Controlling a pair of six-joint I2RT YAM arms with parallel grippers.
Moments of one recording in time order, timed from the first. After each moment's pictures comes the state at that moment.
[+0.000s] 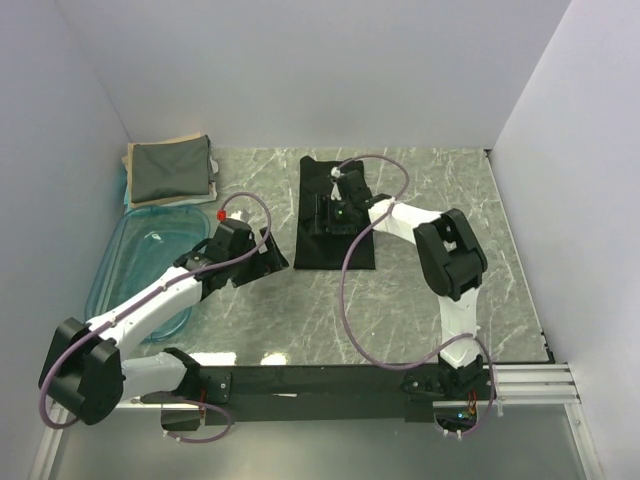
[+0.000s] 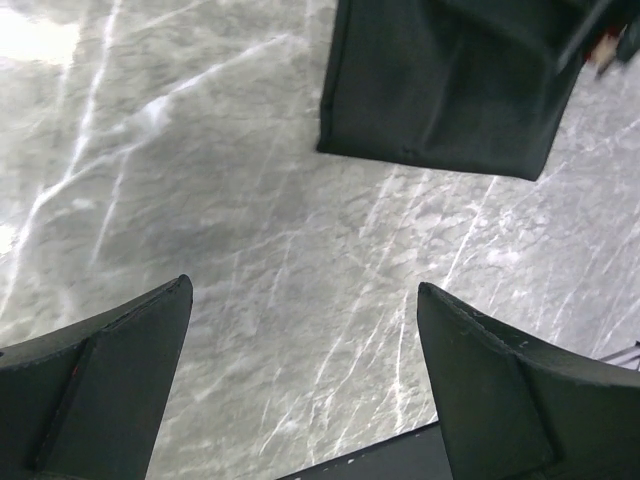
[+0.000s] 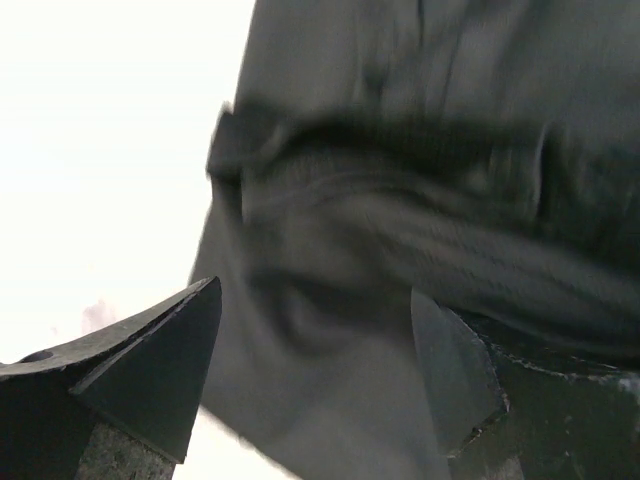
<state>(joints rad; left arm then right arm) -0.53 1.18 0.74 -0.36 0.01 -0.83 0.50 2.04 1.39 -0.21 -0.24 0.43</state>
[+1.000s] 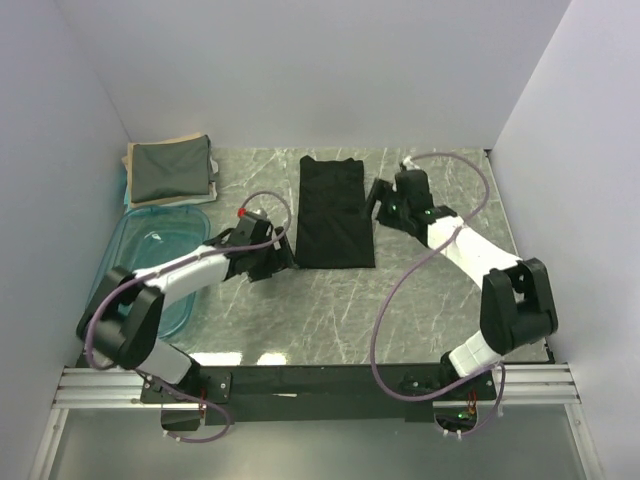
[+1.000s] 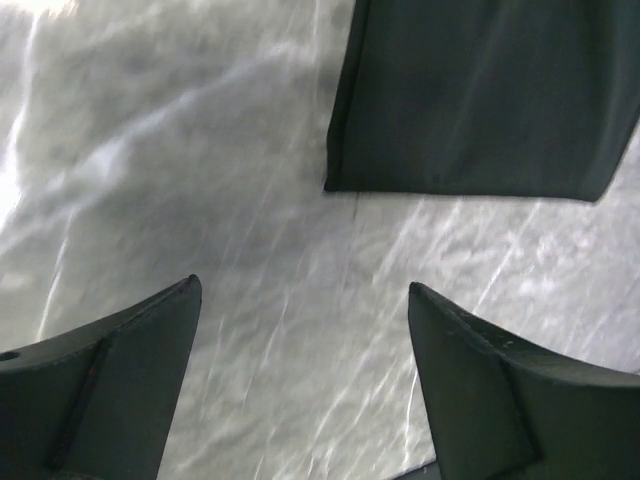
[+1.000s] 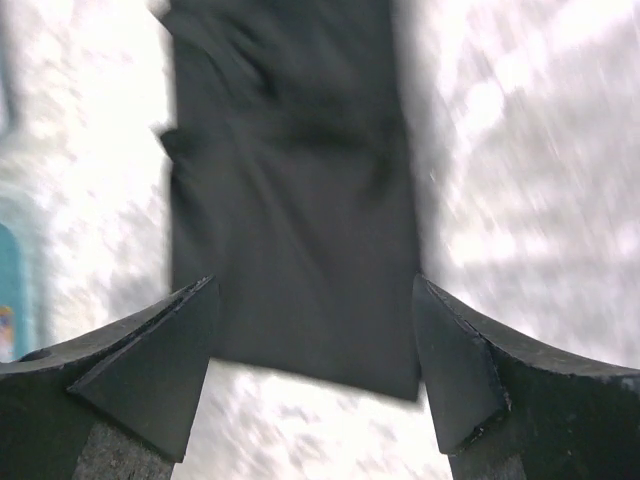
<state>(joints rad) -0.53 1.44 0.79 -0.25 0.06 -0.83 0.33 1.58 1.12 -0.19 -0.03 0.57</state>
